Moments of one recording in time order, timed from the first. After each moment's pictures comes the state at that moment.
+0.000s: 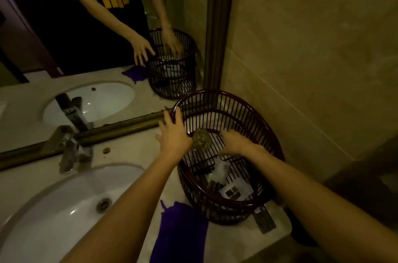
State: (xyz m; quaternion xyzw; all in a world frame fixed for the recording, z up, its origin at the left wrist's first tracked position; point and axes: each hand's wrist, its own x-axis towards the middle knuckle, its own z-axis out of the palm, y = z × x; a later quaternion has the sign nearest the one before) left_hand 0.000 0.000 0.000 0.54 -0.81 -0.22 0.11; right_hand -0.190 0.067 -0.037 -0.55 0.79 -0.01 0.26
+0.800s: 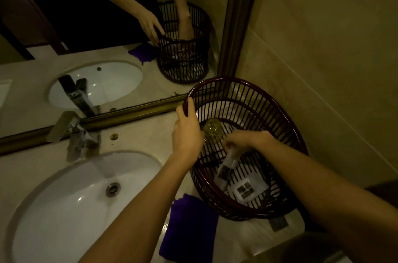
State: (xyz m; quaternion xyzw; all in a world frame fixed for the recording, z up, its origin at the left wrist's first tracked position) left_hand 0.000 -0.004 -0.015 0.53 -0.80 -0.22 0.19; right_hand -0.202 0.032 -0.068 -0.70 0.61 0.18 0.33
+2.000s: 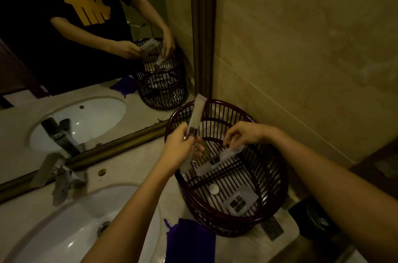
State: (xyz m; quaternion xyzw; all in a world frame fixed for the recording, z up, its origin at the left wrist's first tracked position) left_hand -0.001 -0.006 0.030 0.36 -0.71 -0.56 0.23; right_hand -0.260 0.062 0.013 -0.58 0.68 -0.10 0.45
